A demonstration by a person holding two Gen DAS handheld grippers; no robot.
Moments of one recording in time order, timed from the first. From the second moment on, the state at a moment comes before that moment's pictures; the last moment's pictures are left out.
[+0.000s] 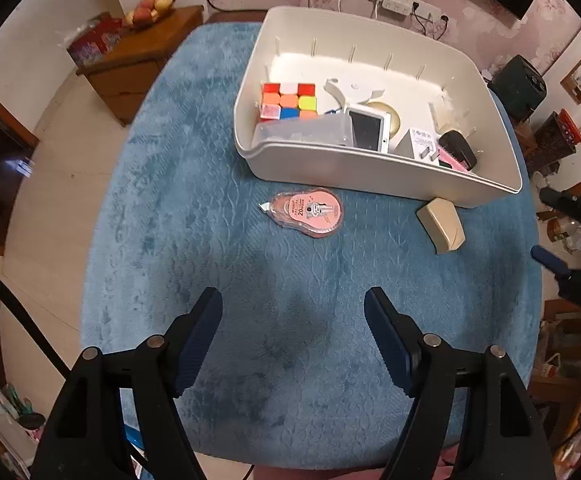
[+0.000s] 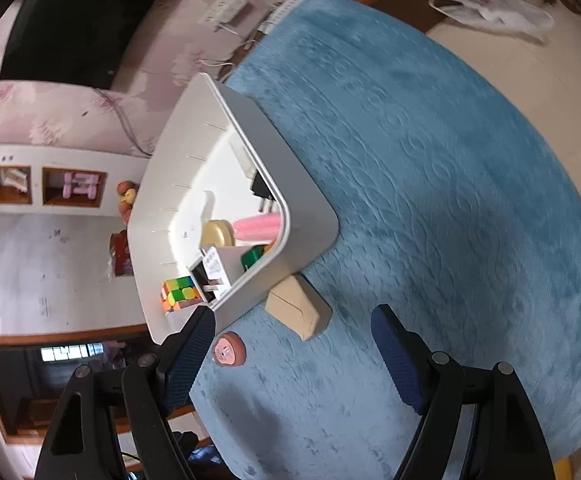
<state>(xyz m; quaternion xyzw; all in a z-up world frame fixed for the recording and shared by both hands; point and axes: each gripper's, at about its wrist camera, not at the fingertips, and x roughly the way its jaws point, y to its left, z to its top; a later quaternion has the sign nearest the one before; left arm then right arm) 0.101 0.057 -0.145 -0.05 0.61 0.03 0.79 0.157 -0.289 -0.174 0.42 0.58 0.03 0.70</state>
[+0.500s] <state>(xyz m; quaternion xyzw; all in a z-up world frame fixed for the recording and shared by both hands) 0.137 0.058 -0.179 0.09 0.58 -0.07 0.80 0.147 -0.223 -0.197 0.37 0.59 -0.05 0.71</state>
